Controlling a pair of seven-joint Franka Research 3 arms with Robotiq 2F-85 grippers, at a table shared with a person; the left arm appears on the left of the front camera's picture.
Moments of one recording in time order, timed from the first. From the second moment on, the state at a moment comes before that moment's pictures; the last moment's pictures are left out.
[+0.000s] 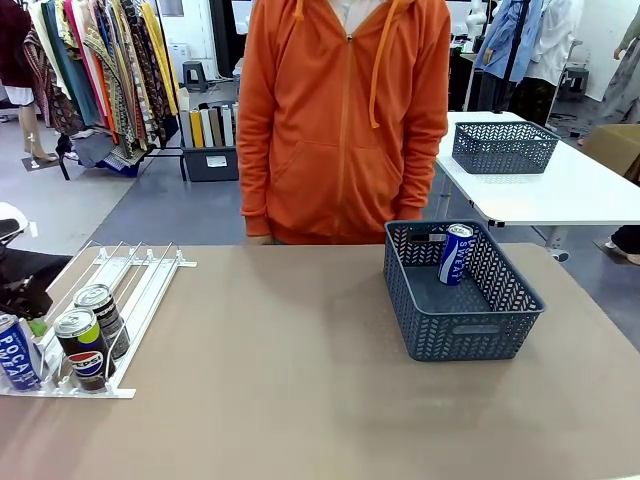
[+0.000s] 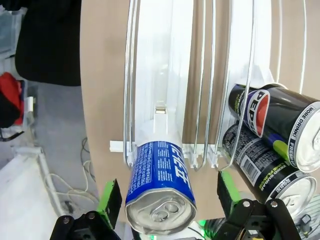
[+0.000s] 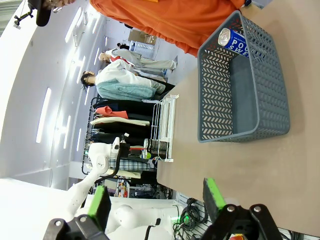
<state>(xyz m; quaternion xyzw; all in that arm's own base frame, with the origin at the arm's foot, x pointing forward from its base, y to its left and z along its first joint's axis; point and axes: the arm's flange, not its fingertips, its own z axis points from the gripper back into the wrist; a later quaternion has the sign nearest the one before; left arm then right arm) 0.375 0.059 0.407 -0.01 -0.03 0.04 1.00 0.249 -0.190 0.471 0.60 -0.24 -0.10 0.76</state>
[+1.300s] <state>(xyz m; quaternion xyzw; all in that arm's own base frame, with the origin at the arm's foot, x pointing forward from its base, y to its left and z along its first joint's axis) 0.371 0.063 0.410 -0.01 -0.02 0.04 1.00 0.249 -0.190 0.471 0.60 -0.24 -0.10 0.76</state>
